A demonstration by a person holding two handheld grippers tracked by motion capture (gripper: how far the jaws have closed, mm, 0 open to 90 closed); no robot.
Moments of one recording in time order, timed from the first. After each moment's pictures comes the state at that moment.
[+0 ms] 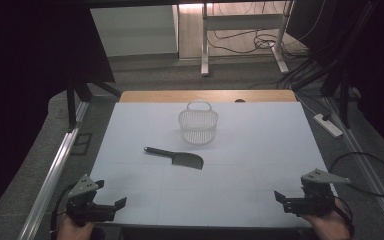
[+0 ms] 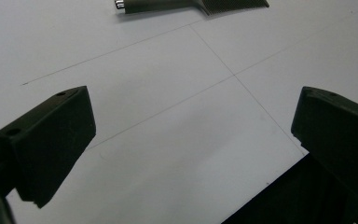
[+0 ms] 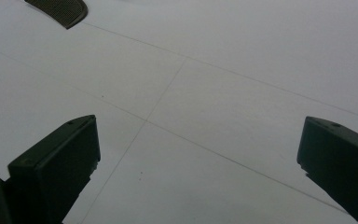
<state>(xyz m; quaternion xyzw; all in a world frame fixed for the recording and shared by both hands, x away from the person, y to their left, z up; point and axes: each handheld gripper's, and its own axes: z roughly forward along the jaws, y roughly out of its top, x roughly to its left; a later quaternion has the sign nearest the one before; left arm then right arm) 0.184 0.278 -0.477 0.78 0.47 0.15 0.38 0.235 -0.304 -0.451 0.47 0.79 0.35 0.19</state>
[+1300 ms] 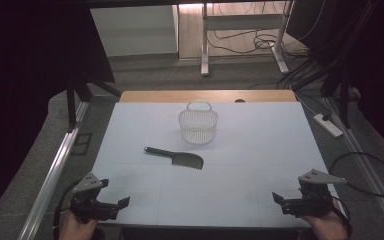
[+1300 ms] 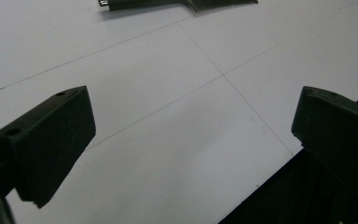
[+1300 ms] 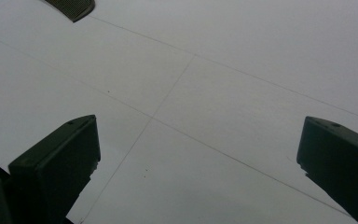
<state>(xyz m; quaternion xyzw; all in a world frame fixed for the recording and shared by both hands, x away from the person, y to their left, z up) 0.194 0.271 -0.476 0.79 0.46 0.12 0.38 0.235 -0.300 -0.451 0.46 0.80 0.34 0.19</state>
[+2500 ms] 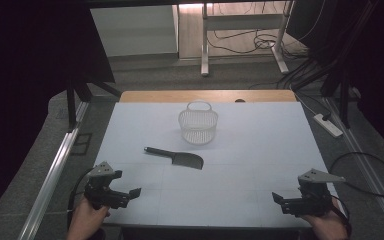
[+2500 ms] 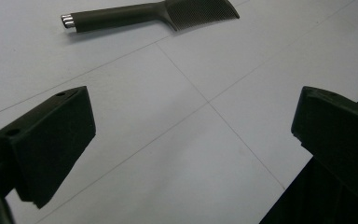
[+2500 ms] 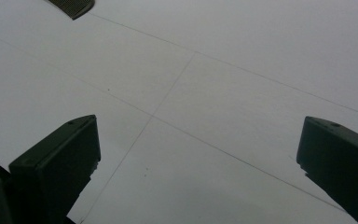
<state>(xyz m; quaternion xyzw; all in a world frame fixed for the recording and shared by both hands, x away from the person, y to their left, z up) 0.231 0.254 -0.476 0.80 0.44 0.08 0.40 0.237 -0.300 -0.452 0.46 0.80 0.34 0.18</state>
